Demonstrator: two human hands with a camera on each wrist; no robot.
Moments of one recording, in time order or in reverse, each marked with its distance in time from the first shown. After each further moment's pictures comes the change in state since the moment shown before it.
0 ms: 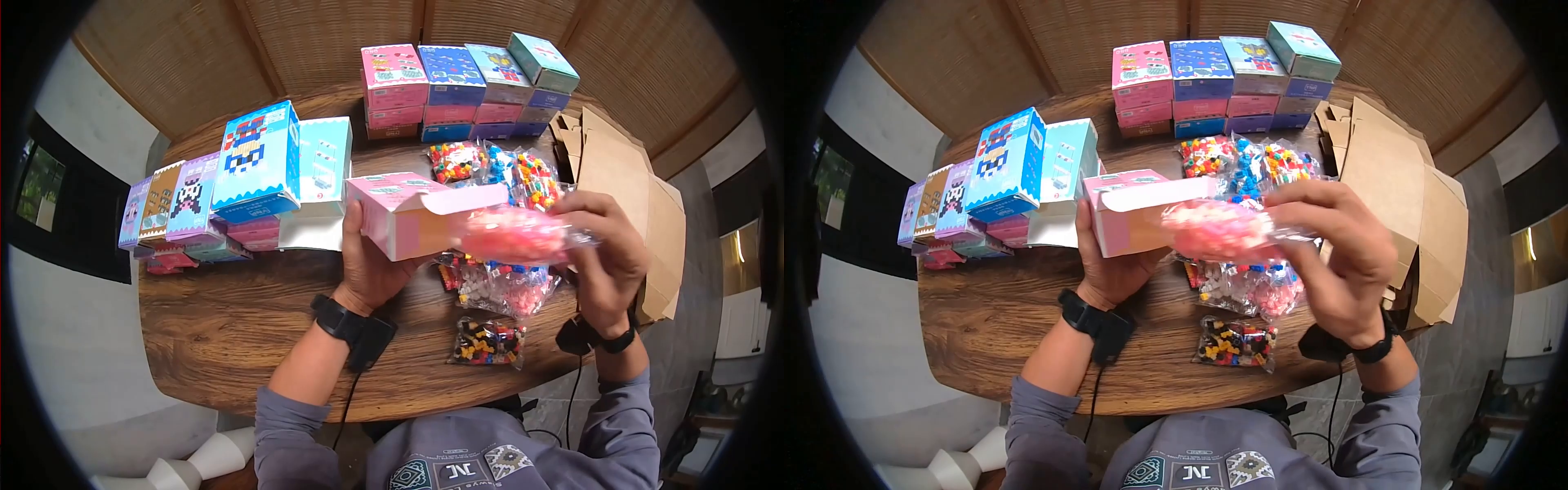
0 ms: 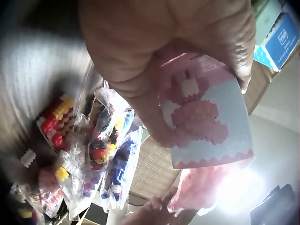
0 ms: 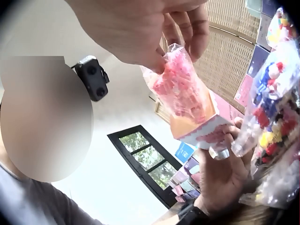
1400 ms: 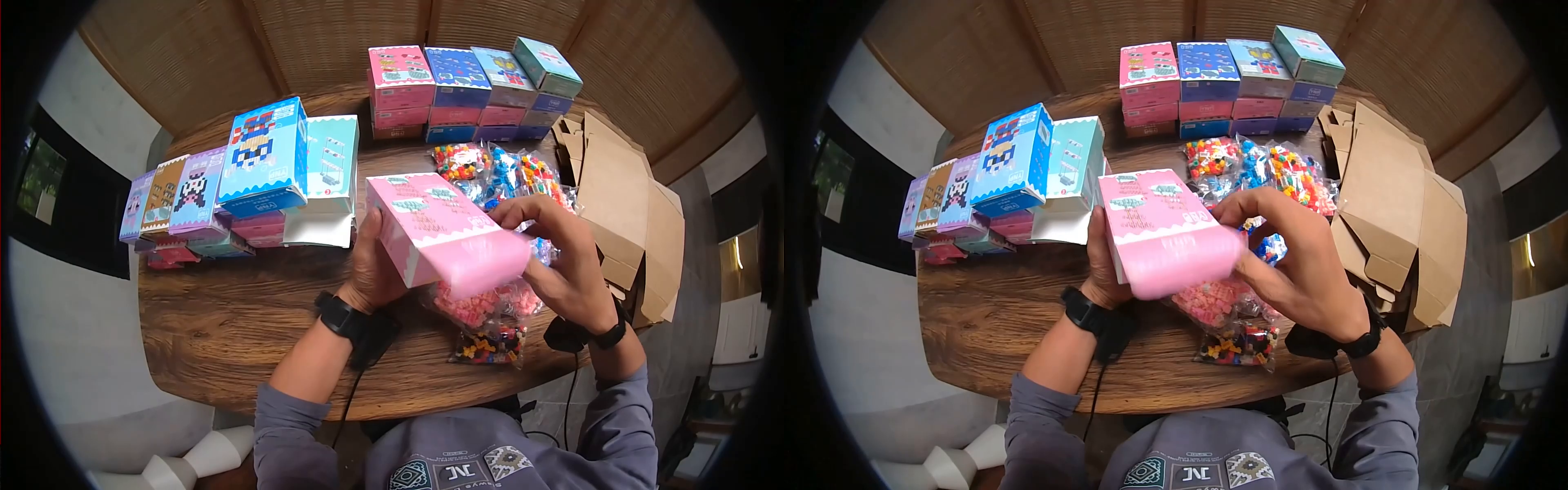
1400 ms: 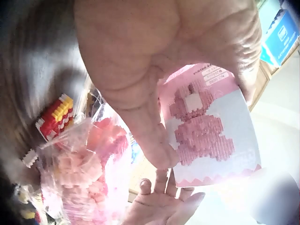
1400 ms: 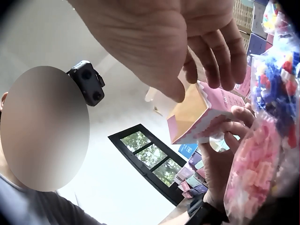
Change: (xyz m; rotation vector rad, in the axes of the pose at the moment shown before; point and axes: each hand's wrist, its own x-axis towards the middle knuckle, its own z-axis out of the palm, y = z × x) left_hand -0.006 -0.001 -0.001 0.047 -0.078 0.018; right_hand 0.008 0.006 0.025 0.055 -0.306 0.266
